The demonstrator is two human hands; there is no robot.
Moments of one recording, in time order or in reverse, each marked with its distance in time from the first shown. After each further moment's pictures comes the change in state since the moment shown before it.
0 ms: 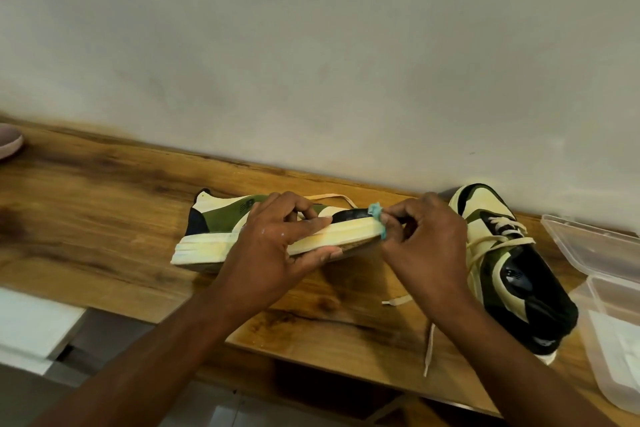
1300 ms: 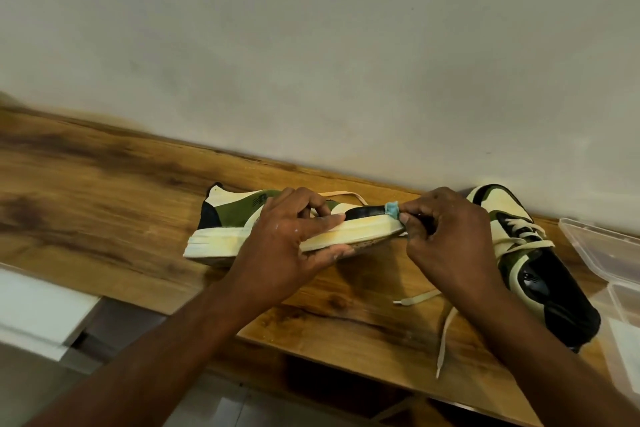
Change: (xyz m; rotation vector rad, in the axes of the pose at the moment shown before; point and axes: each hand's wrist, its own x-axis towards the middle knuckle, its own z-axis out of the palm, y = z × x) left_hand 0.001 0.000 0.000 -0.025 -0.004 0.003; right_hand 0.013 0.010 -0.013 -0.066 -0.093 -0.123
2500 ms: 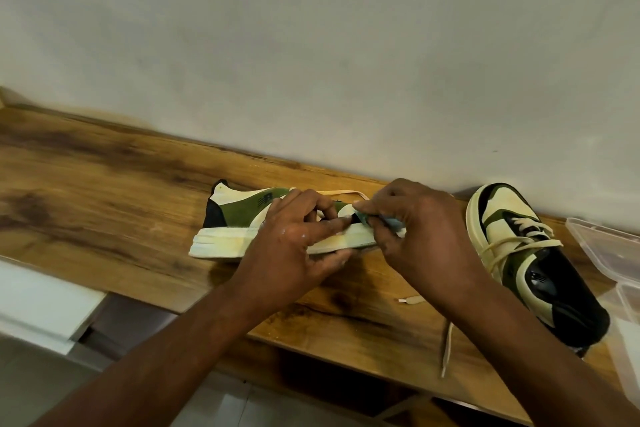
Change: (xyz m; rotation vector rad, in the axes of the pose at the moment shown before) left_hand -0.005 0.005 -0.001 0.065 0.007 0.040; right_hand 0.003 -0.048 -0.002 -0.029 -0.145 -0.319
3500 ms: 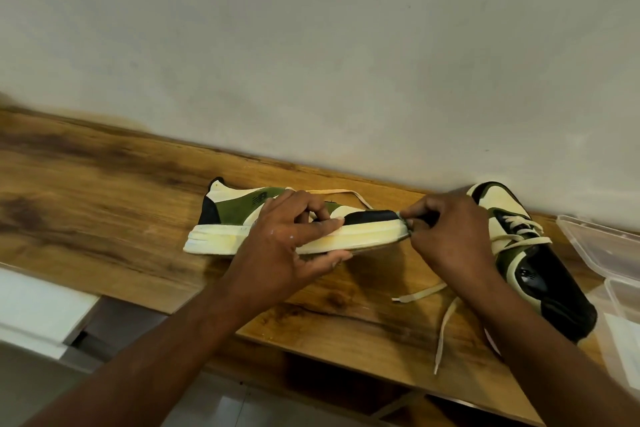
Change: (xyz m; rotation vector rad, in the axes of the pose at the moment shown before) left_hand -0.001 -0.003 0.000 -0.043 0.006 0.029; right_hand -0.009 0.043 0.000 0.092 0.068 0.538
